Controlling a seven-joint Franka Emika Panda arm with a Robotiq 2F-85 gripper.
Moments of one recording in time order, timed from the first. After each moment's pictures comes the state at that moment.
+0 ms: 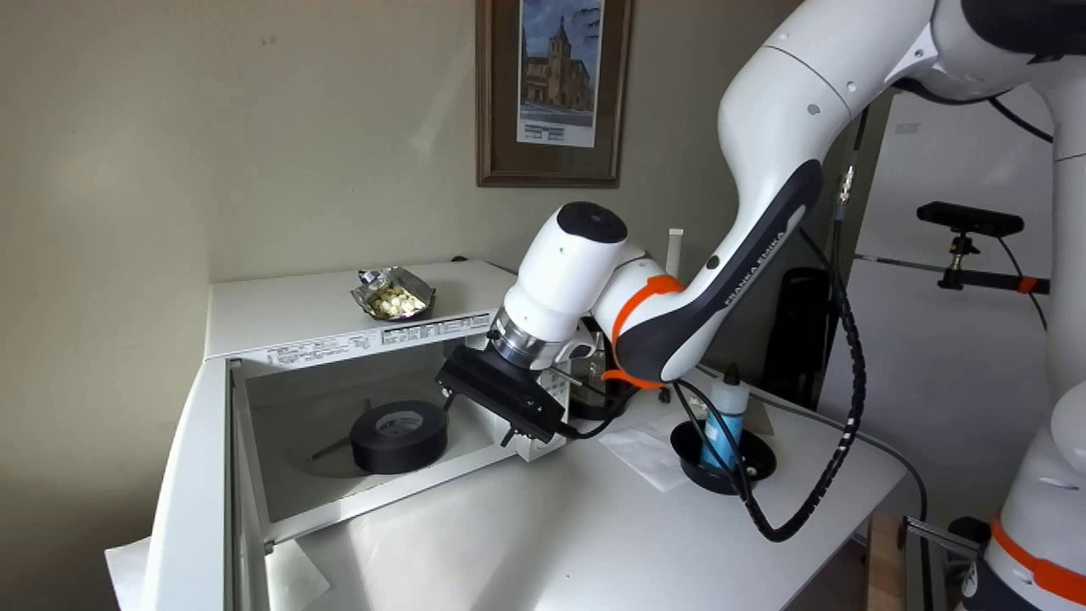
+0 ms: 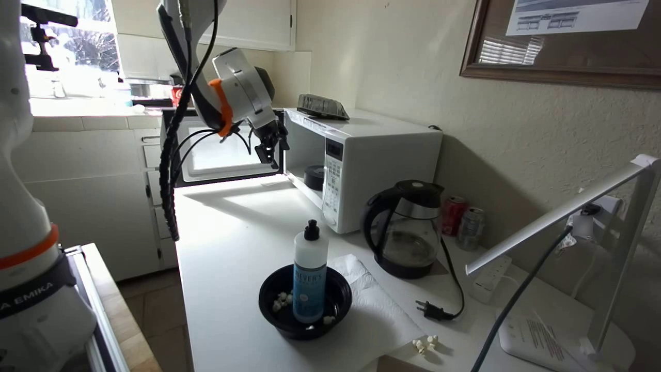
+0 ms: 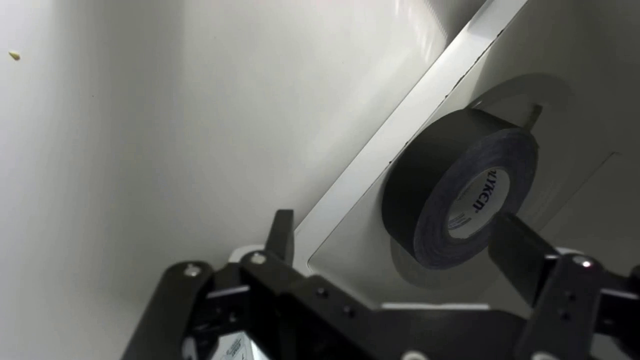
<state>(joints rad) -0.27 0.23 0.50 -2.29 -1.14 2.89 2.38</state>
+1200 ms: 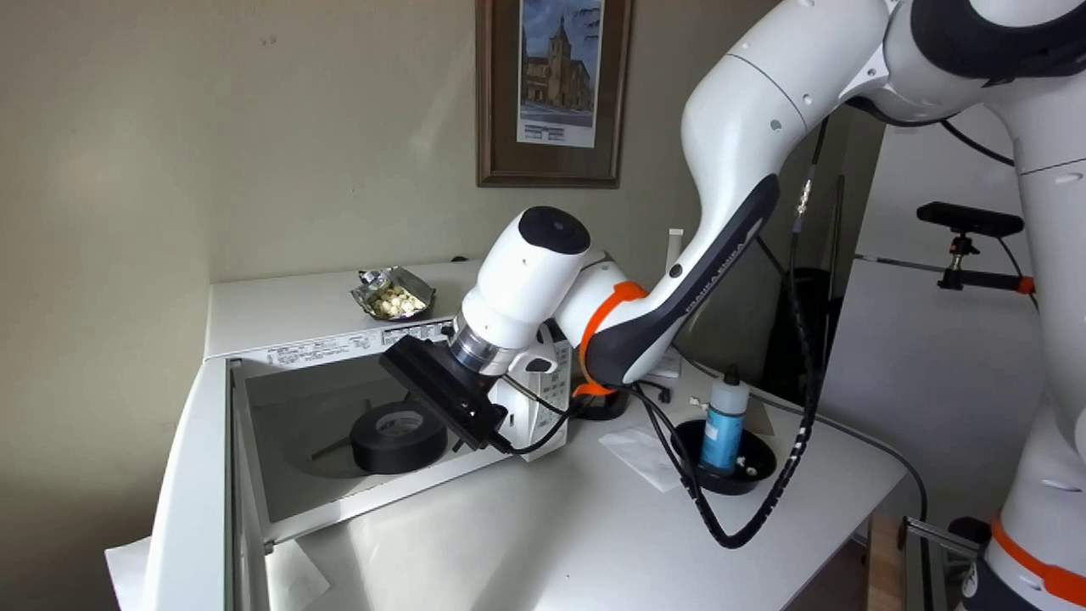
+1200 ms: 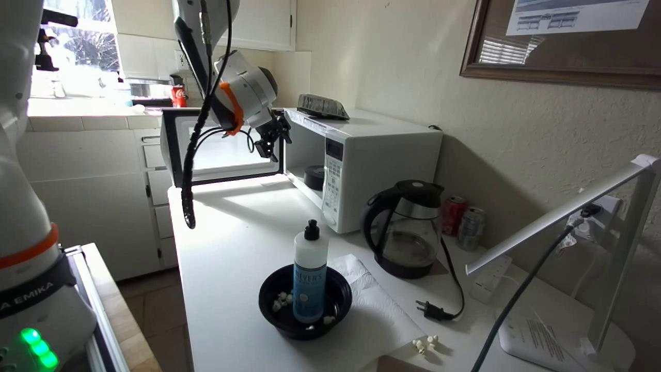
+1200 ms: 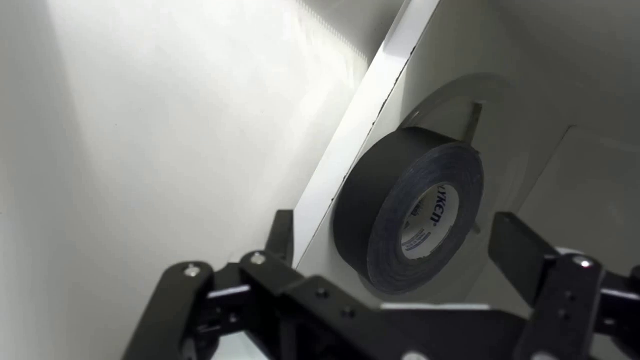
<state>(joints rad) -0.16 0.34 0.46 -2.13 -1.27 2.86 2.71</state>
